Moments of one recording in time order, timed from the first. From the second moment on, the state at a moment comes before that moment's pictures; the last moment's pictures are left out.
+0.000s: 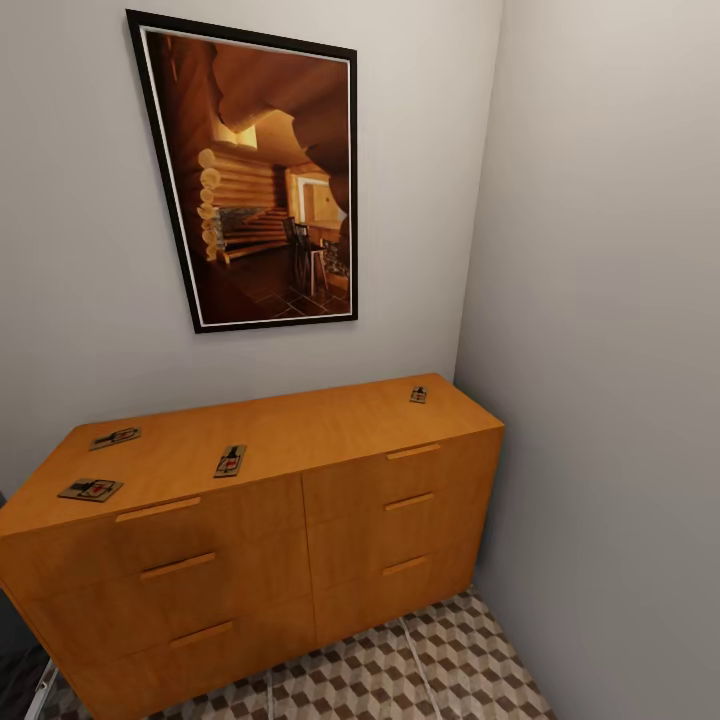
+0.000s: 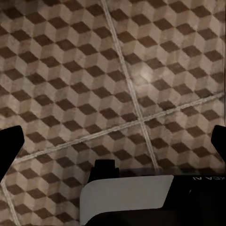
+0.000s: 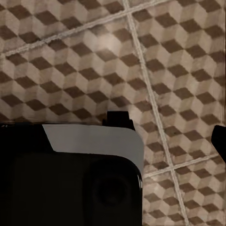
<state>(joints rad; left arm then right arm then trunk) 0.00 0.01 -0.01 -0.71 0.01 0.29 0.00 0.00 -0.02 0.00 -0.53 0.00 0.28 0.01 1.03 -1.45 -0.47</state>
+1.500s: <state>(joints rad) -0.17 -0.07 -0.10 -1.52 -0.01 0.86 0.00 -0.07 -0.15 -0.23 -1.54 0.01 1.00 0.00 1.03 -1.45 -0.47</state>
